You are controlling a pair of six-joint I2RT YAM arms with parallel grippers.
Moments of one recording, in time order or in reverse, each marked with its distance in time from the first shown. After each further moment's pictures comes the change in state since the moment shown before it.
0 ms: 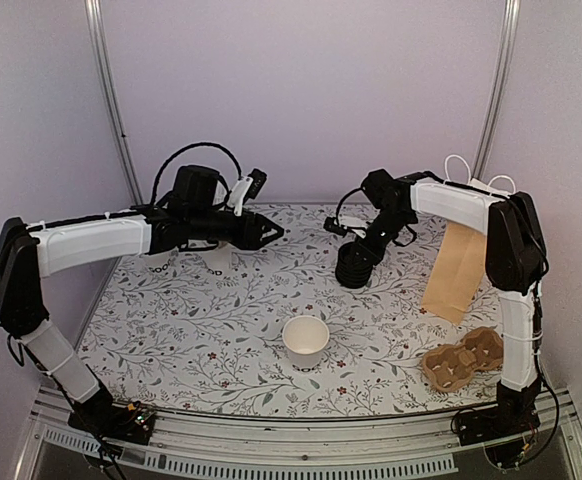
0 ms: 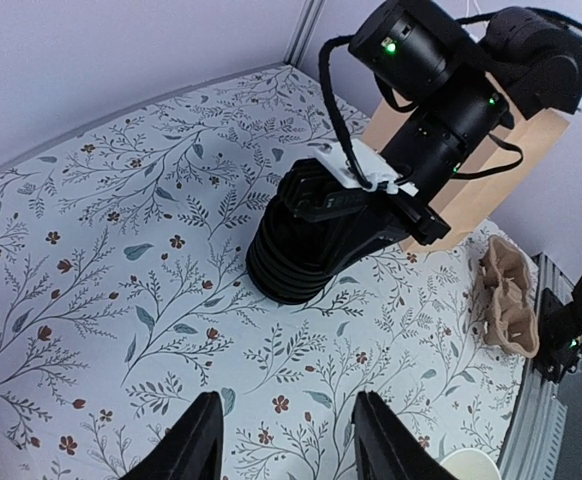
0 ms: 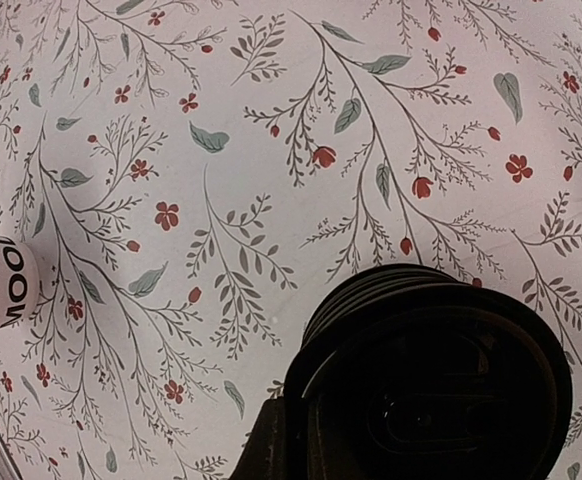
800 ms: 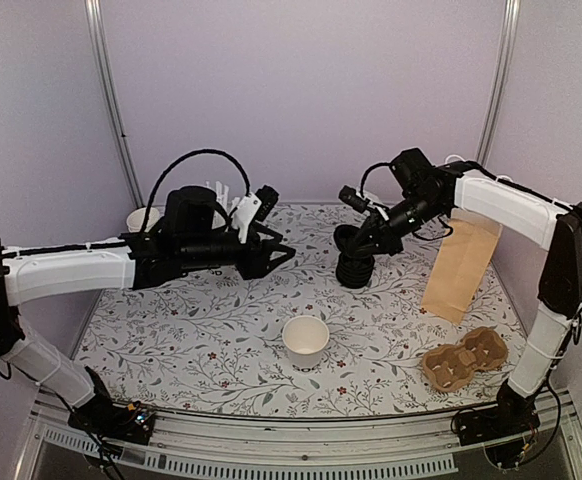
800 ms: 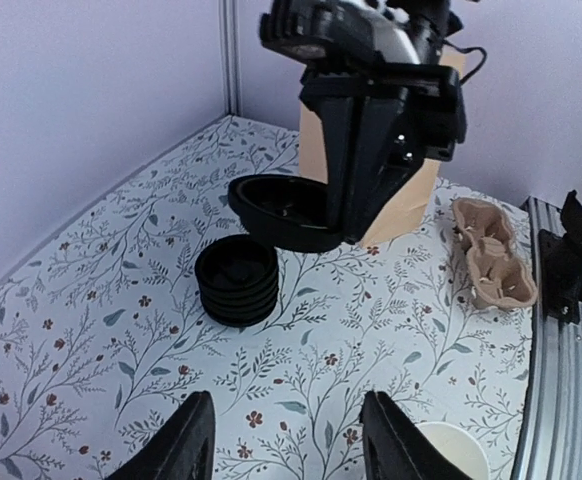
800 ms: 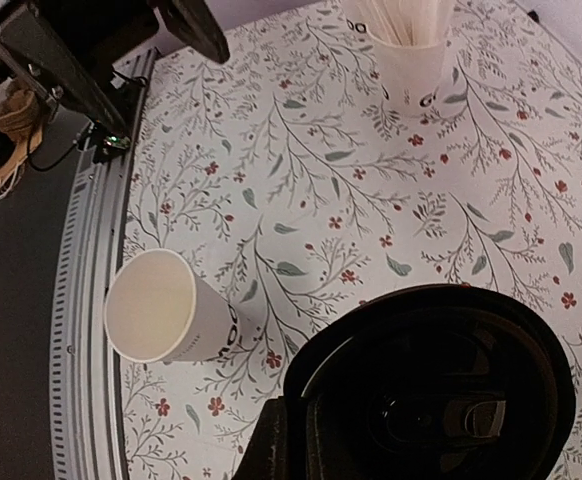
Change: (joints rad) left arm -0.167 -0.163 -0.186 0.151 -0.124 0.175; right arm 0.000 -0.348 -0.230 0.071 -0.359 0.019
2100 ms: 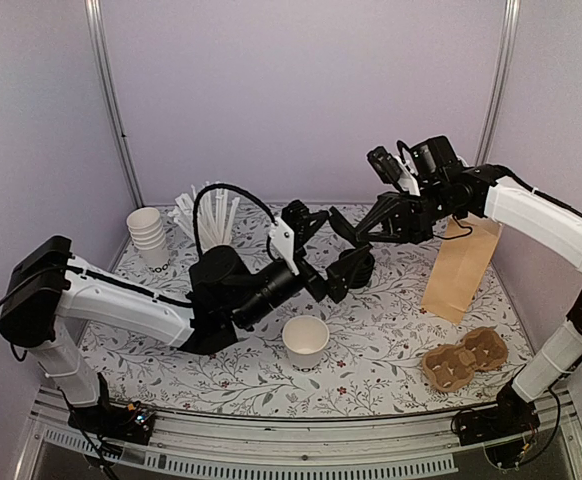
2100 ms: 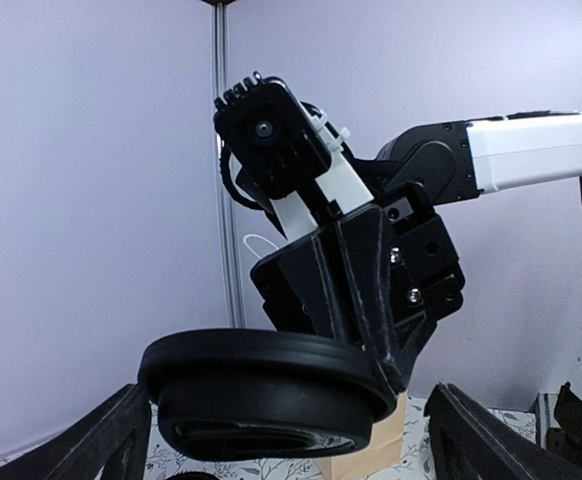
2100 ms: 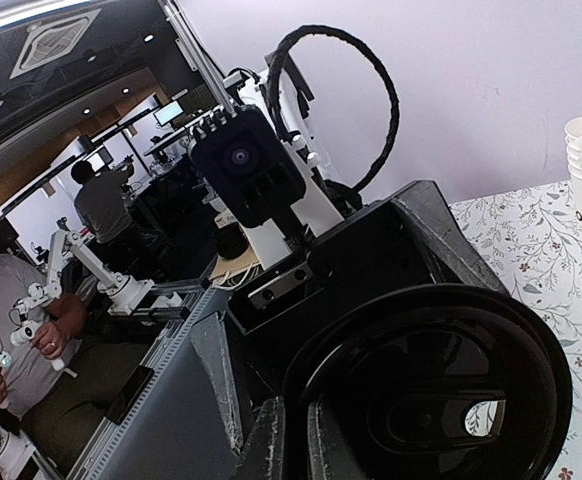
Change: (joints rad) left arm -0.402 0.238 -0.081 1.003 -0.472 0.110; right arm 0.030 -0.230 -0.147 0.216 -0.684 0.269
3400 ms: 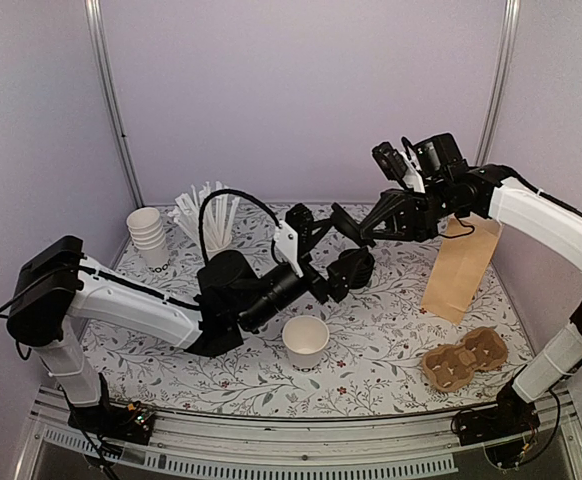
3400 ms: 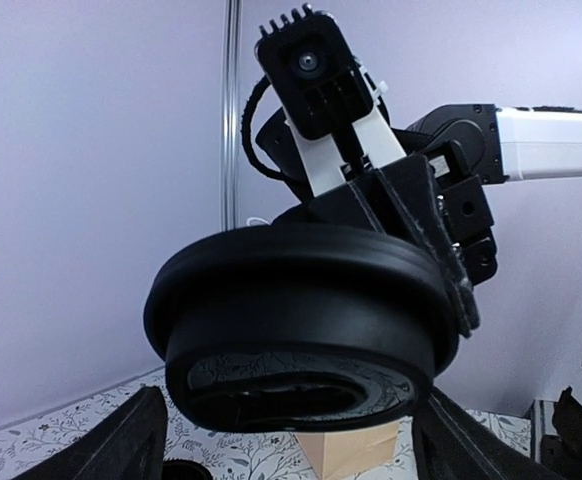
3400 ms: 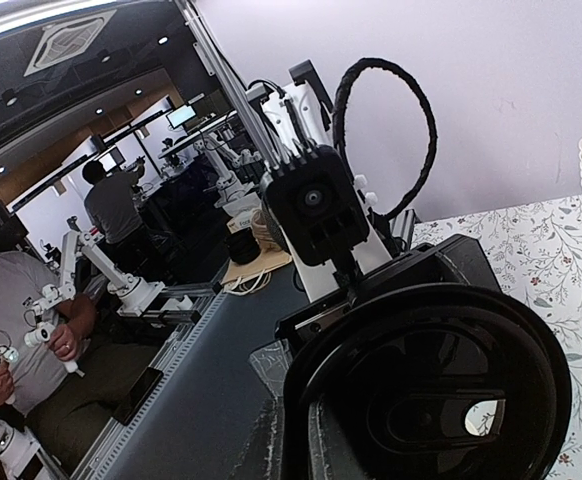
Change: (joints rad) left arm 0.009 0.054 0.015 0.028 -0.021 -0.061; right arm 0.002 -0.027 -0.013 0.040 -0.039 0.040
